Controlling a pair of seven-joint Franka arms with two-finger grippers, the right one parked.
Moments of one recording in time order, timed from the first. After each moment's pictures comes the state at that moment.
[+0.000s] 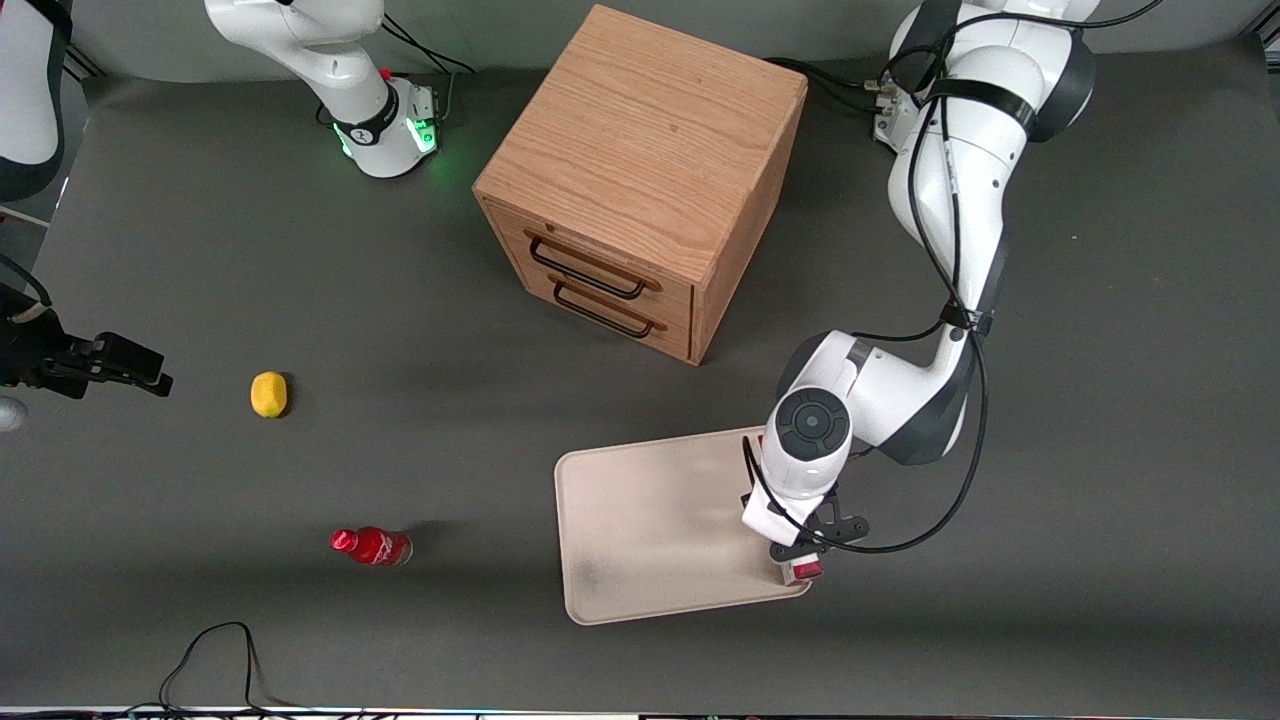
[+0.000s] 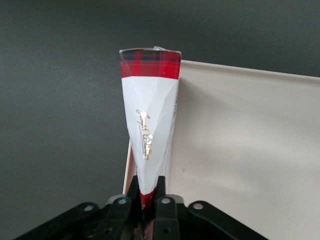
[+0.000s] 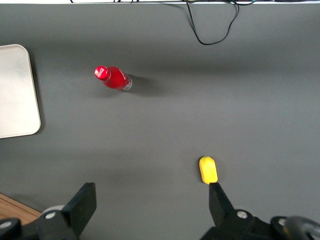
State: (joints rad) arm -0.39 0.95 -0.12 -1.06 0.23 2.06 -0.84
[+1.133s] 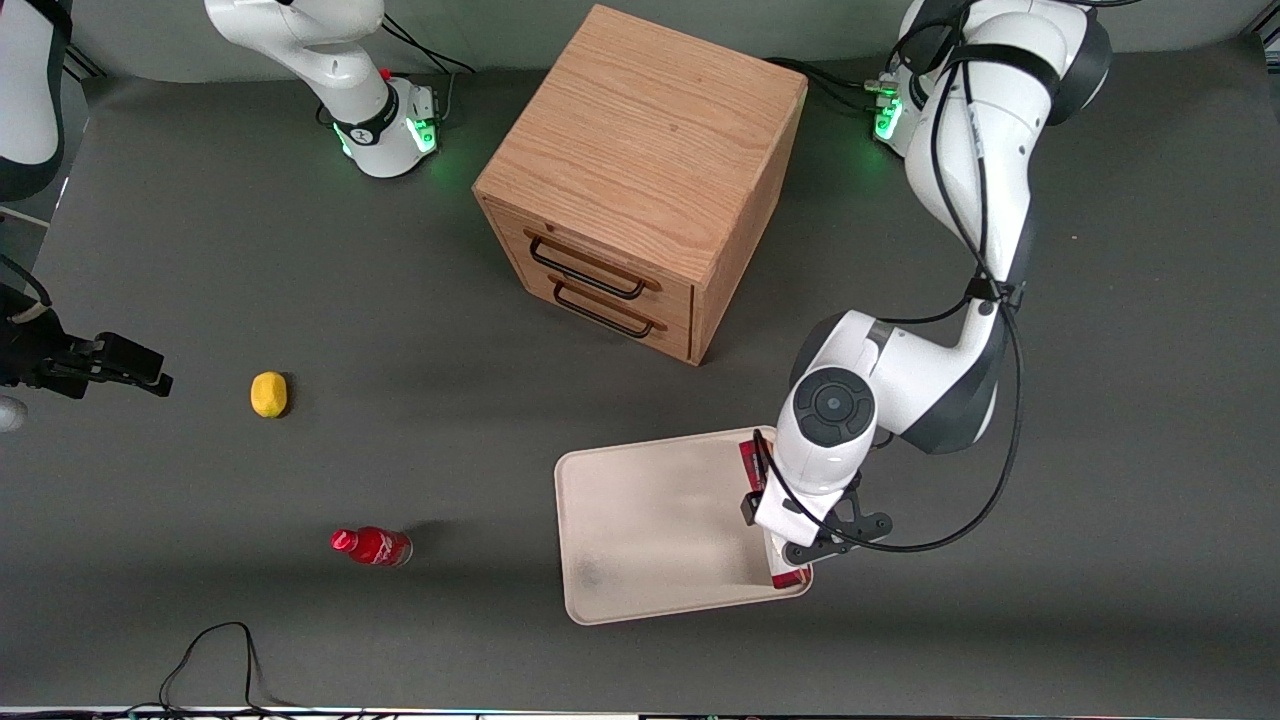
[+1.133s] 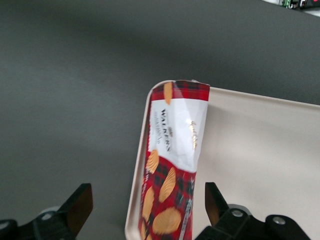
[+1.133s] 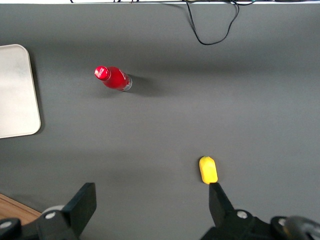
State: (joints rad) arm -0.38 0.86 -0.12 -1.03 0.22 1.95 -0.86
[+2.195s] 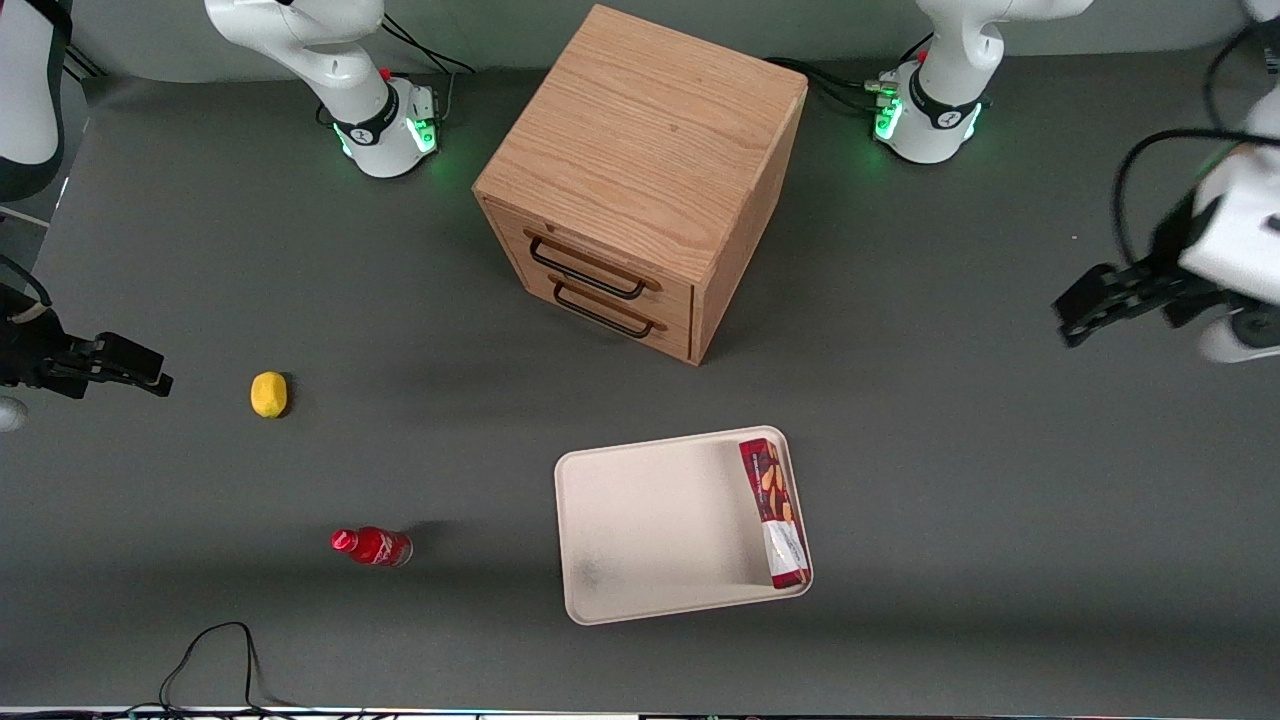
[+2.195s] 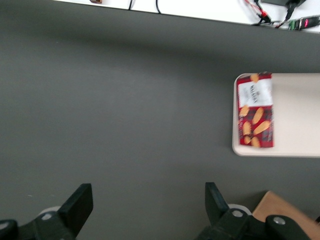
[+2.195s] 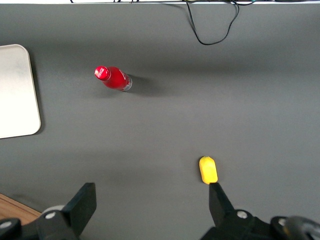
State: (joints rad) arm -0.04 0.16 -0.12 -1.26 0.09 1.51 -0.28
